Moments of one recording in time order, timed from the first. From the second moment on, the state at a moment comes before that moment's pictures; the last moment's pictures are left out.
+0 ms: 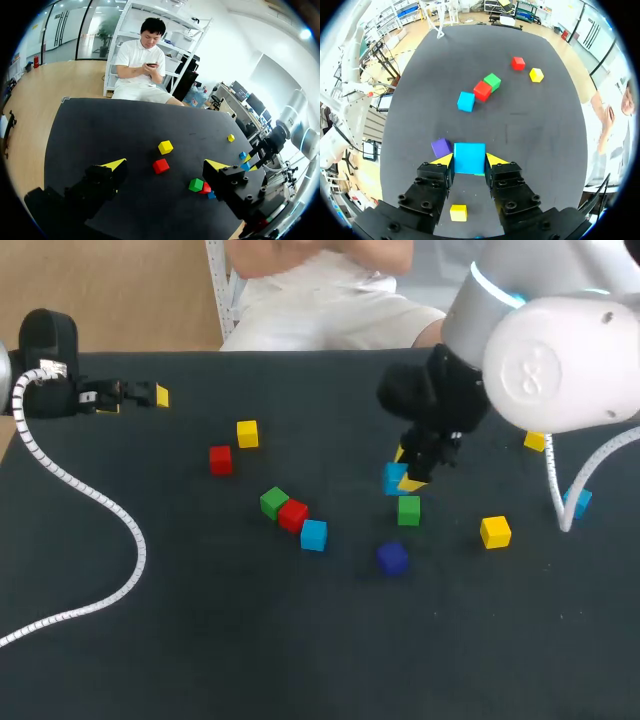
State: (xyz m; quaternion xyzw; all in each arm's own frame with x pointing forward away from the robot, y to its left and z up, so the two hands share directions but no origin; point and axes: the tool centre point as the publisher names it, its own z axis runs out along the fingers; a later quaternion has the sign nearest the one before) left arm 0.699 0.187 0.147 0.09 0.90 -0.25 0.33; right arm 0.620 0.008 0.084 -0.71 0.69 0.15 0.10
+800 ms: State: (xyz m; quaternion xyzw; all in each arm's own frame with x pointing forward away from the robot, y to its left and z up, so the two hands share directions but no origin) left arm 0.699 0.187 0.147 0.09 0.90 -0.25 0.33; right arm 0.622 0.012 0.082 -0.70 0.69 0.16 0.11
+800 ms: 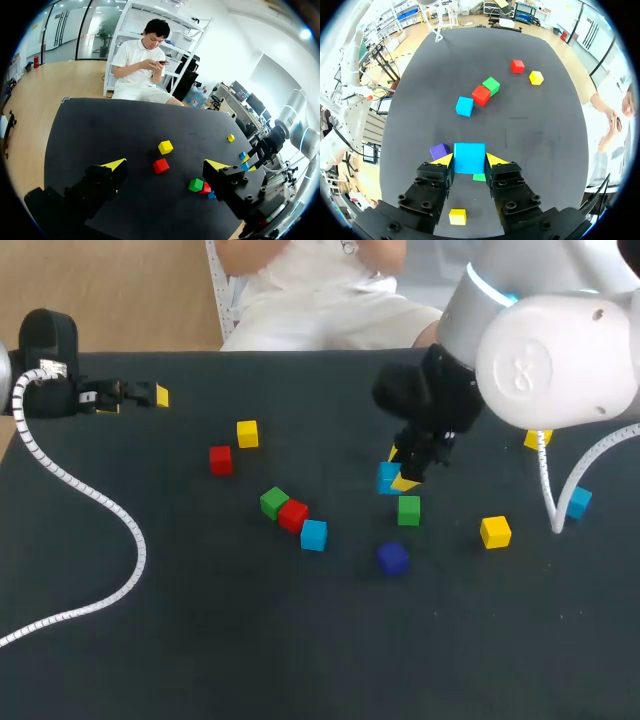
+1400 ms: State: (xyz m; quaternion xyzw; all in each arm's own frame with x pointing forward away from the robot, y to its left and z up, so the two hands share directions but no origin) left arm 0.699 0.187 0.147 0.09 0.90 -0.25 0.33; right arm 0.616 0.022 0.059 -0.70 0.69 0.15 0.08
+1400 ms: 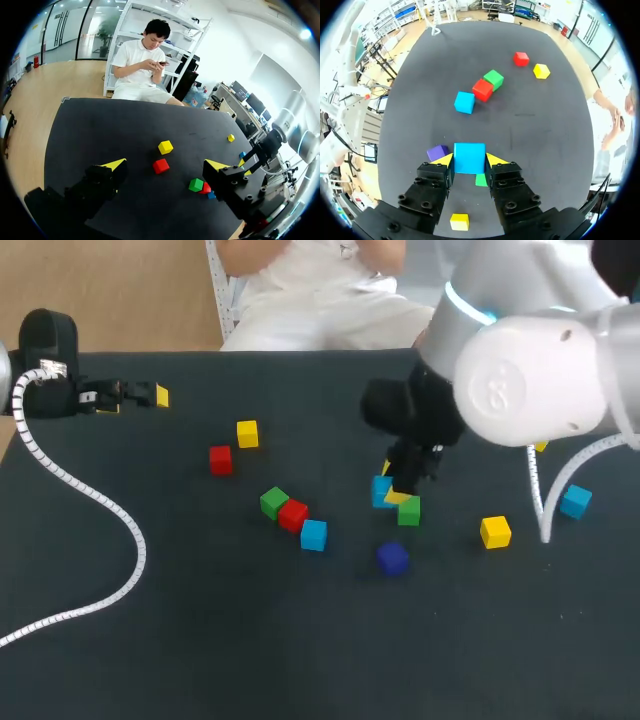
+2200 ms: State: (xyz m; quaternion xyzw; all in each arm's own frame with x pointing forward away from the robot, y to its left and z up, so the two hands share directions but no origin) left arm 0.699 0.187 0.147 0.09 0.90 -0.25 0.33; right arm 0.642 0.043 0.030 -0.71 0.69 0.16 0.05
